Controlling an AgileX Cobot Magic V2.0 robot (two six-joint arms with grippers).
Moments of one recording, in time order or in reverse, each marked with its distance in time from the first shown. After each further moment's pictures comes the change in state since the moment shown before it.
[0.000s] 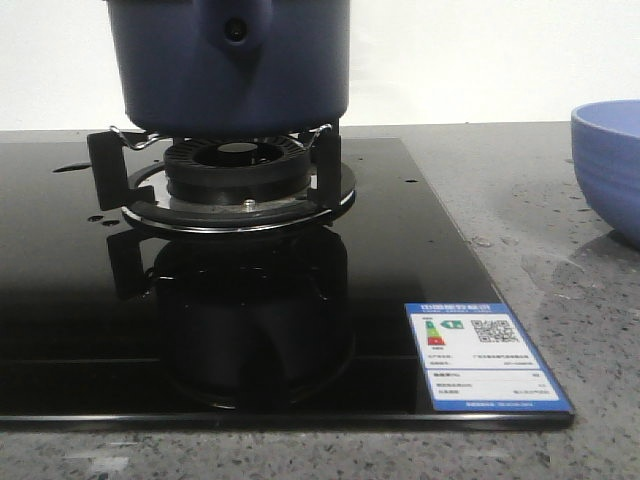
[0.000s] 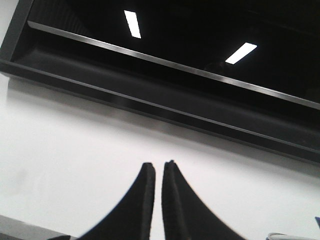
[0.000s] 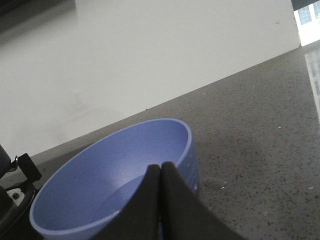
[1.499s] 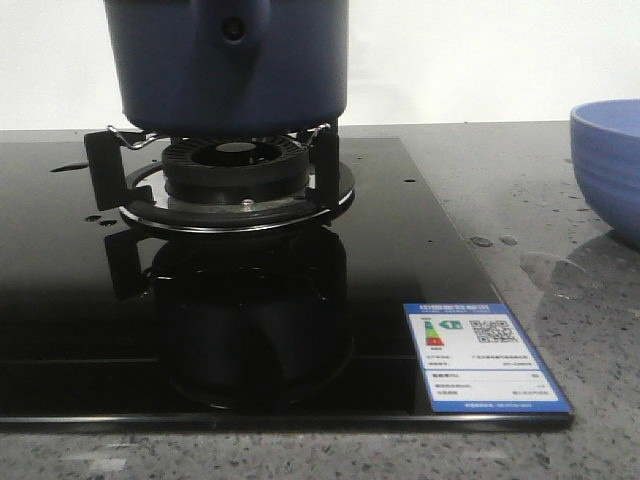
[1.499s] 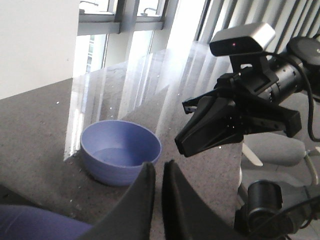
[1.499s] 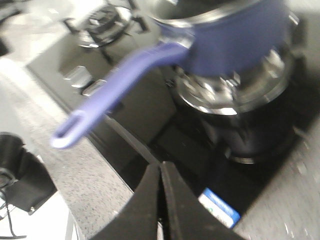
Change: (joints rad) left arm -0.428 0.868 -0.736 -1.267 1.234 1.348; right arm 0.000 0.726 -0.767 0.806 1.090 -0.992
